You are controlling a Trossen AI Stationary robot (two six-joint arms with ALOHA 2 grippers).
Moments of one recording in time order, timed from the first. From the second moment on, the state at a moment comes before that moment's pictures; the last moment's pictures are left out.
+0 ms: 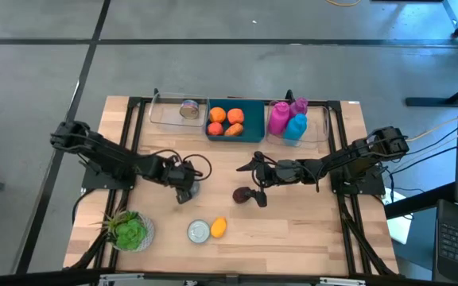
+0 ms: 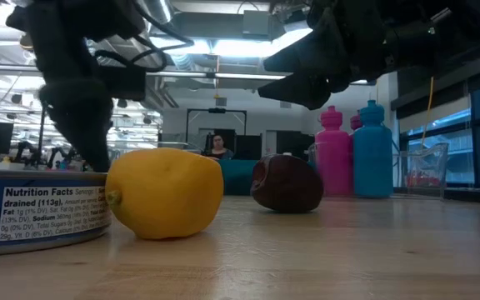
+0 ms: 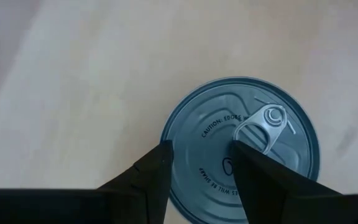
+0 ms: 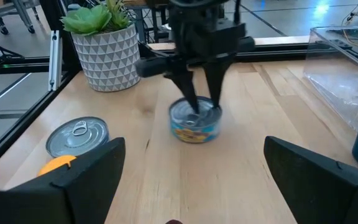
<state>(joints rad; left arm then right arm) -0.16 1.36 0.70 -0.52 -0.23 -0.62 0.21 1.58 0.62 0.70 0.14 0.12</state>
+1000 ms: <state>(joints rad) -0.15 1.17 0.79 -0.74 -0.32 -0.66 0.21 1.58 0.62 0.68 0.14 0.10</state>
